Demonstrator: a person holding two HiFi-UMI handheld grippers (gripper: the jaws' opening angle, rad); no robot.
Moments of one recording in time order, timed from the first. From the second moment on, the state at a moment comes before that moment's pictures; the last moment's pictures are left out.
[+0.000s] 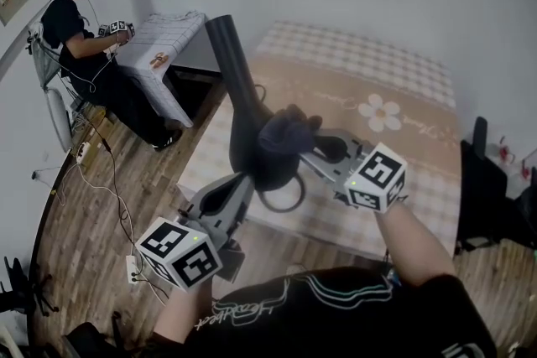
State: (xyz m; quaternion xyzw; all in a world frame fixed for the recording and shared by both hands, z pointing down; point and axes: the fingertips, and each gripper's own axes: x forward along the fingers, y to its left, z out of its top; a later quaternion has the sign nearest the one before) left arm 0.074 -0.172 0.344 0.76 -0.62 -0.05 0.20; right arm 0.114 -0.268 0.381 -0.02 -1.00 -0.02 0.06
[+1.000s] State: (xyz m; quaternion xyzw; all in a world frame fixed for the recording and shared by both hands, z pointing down) left arm 0.121 -0.063 0.372 0.76 -0.60 -0.05 0.23; right arm 0.209 -0.149 0.383 0.04 -0.99 0.13 0.04
